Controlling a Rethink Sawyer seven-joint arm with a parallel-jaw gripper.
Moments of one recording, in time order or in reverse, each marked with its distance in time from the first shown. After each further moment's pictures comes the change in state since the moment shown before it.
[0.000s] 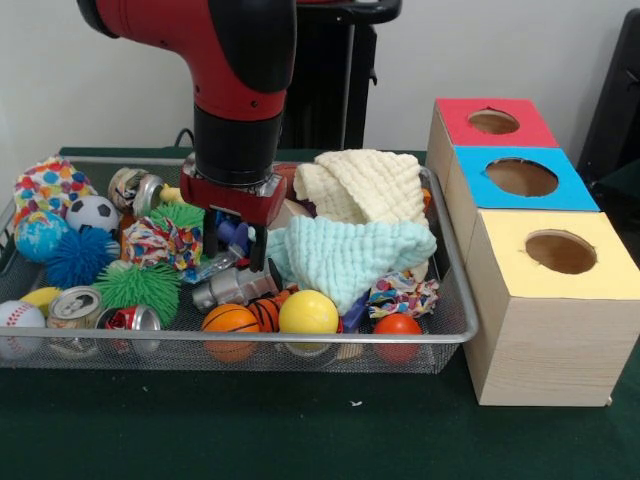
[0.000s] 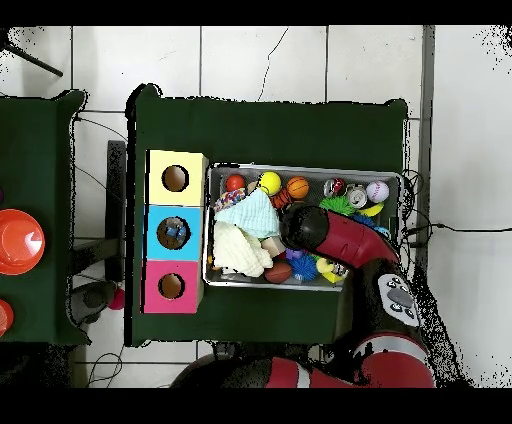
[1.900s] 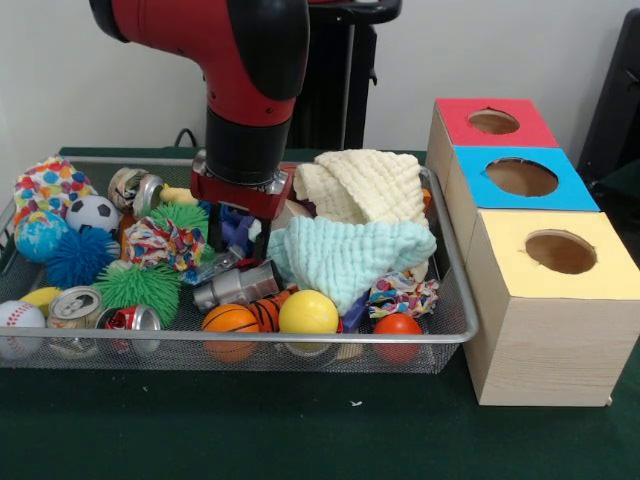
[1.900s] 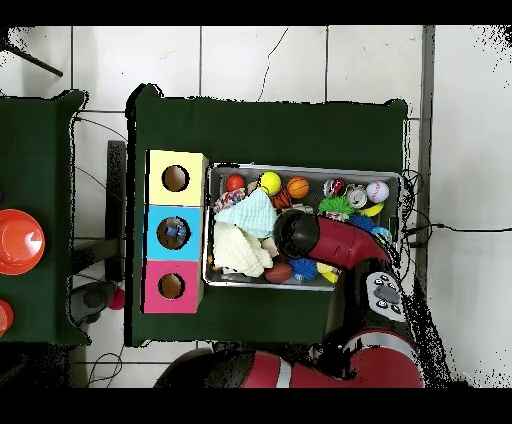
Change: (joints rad) arm 0.035 0.021 -0.033 -0.001 -0.081 0.043 0.000
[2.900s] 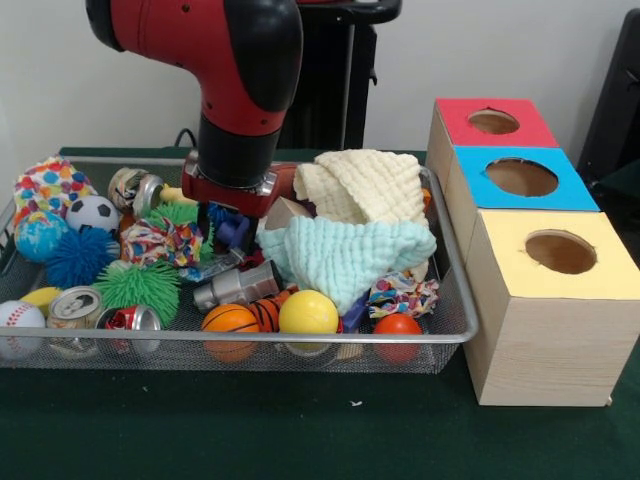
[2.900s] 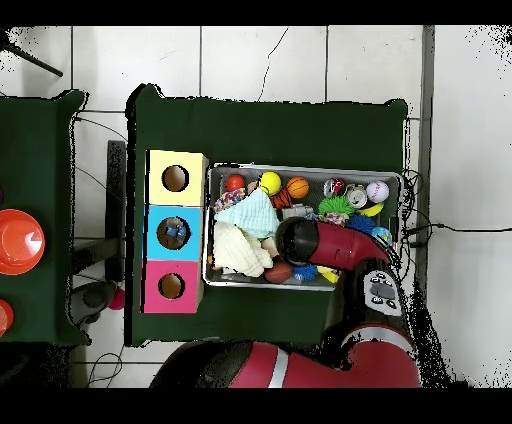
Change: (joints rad) arm 0.004 0.037 -0.026 -0.016 -0.073 0.018 0.000
